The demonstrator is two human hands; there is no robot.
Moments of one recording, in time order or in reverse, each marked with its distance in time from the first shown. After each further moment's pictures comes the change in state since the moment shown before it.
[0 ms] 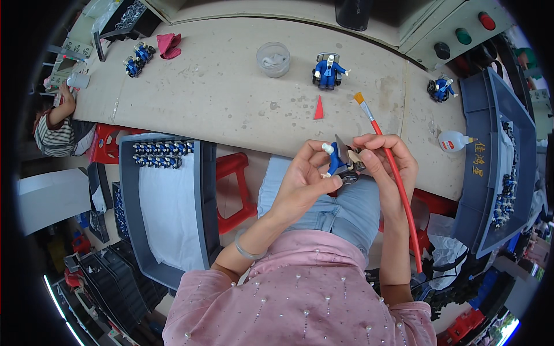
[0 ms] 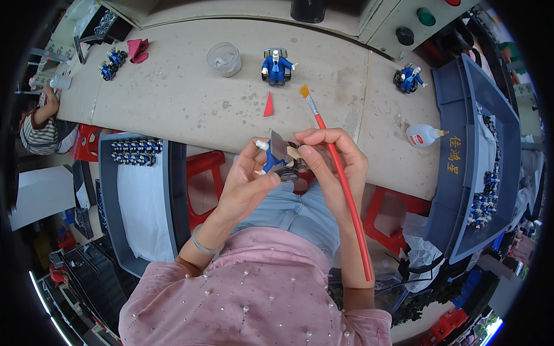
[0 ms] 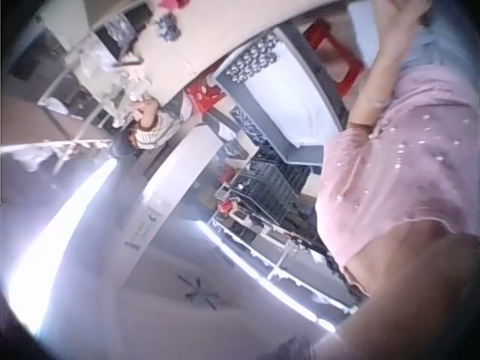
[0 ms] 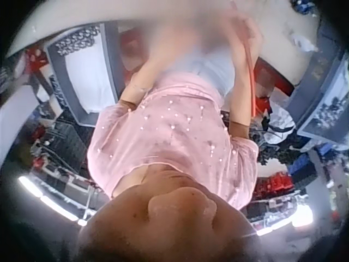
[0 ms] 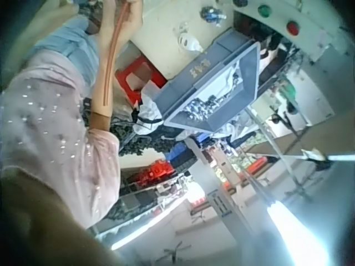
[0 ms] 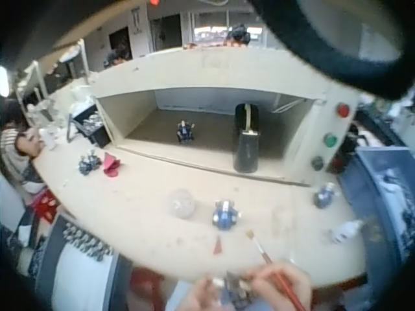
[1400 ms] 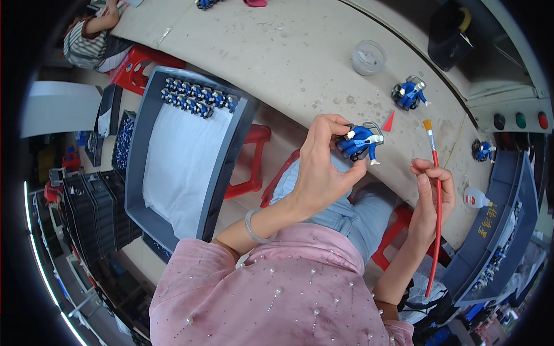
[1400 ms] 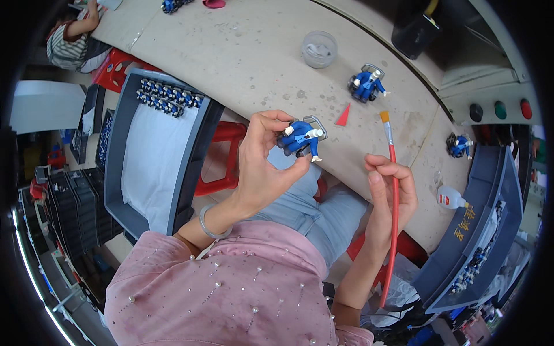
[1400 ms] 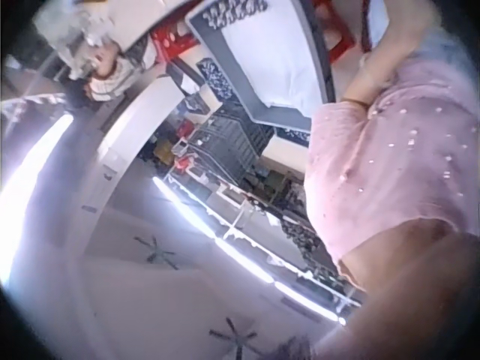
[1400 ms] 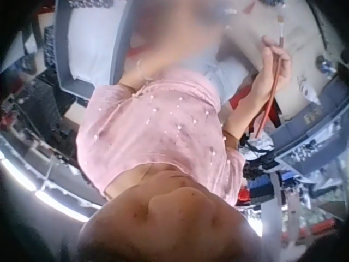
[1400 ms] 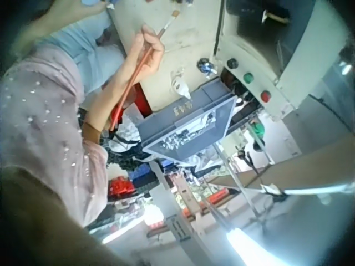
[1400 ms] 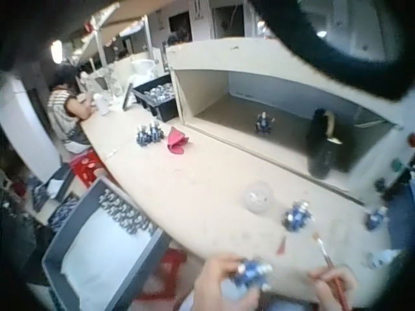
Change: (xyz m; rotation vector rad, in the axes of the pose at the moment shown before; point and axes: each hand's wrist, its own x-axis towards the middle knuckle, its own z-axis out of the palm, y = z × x) left_hand -0.011 0.029 -0.028 1.056 0.537 0.699; right_hand 0.009 0.006 0.007 -0.130 -0.047 -0.124
